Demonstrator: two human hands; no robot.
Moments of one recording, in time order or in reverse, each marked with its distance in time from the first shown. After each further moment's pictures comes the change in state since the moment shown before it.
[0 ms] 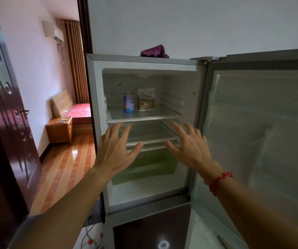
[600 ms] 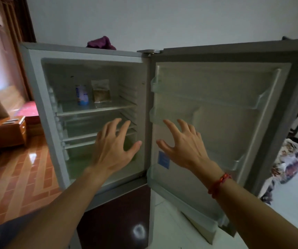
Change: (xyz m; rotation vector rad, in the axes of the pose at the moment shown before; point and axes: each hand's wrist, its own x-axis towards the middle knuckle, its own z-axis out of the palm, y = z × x) left_hand -0.037 0.152 0.008 -0.123 -0.015 0.171; right_hand -0.128 0.092 -0.077 -0.098 0.080 0.126
